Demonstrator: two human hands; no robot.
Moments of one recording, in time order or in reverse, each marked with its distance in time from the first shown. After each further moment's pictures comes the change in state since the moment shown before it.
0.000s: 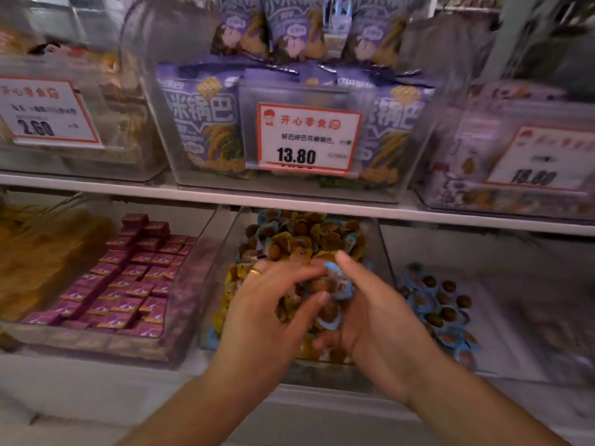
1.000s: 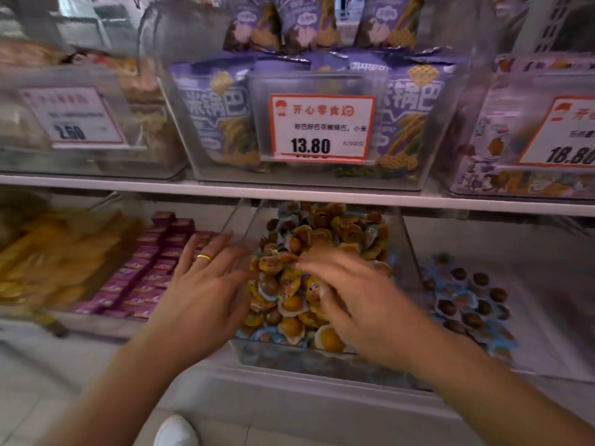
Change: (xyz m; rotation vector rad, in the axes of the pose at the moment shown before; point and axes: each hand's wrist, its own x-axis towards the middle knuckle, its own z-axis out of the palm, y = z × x) left_hand 0.002 -0.069 -0.080 0.859 -0.449 0.047; right_hand 0.029 0.010 -0.021 -1.610 -0.088 -0.634
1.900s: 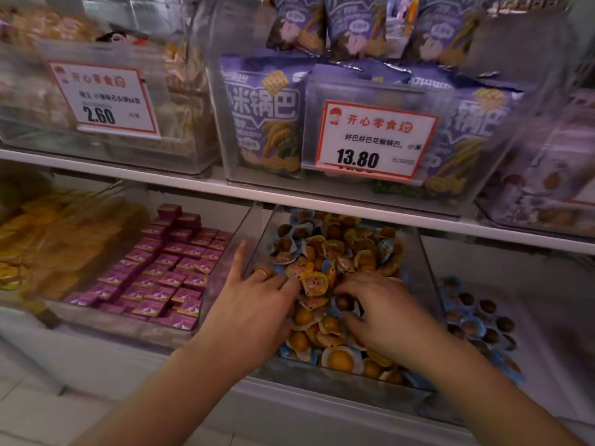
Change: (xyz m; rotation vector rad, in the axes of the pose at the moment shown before) left_hand 0.017 0.035 0.016 0.037 -0.016 0.042; right_hand 0.020 0.041 0.015 -0.277 -0.188 0.168
